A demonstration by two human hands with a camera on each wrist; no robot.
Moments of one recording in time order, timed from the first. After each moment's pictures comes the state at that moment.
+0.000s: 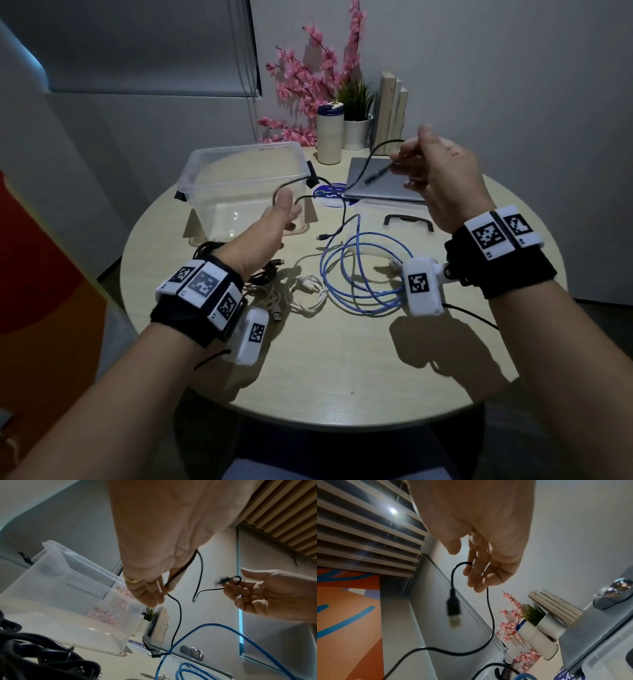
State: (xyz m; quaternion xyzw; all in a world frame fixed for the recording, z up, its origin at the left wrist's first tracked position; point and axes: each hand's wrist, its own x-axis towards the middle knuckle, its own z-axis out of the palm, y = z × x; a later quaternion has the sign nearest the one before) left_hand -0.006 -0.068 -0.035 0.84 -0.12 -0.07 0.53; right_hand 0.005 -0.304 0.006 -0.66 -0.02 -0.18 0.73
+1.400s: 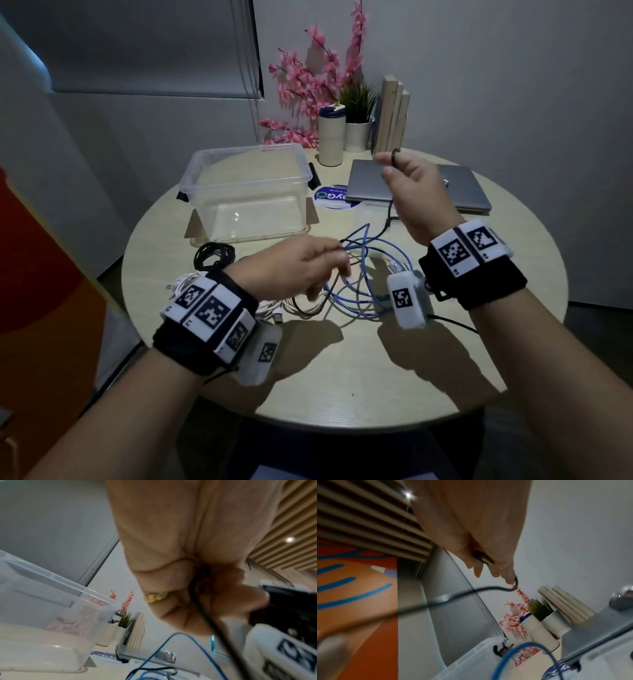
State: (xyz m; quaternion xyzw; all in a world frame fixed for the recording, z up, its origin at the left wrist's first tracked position) left_hand -0.038 -0.082 -0.025 0.85 -0.32 -0.16 0.38; right_hand 0.008 -0.278 -0.010 -0.77 -0.03 -0.19 0.60
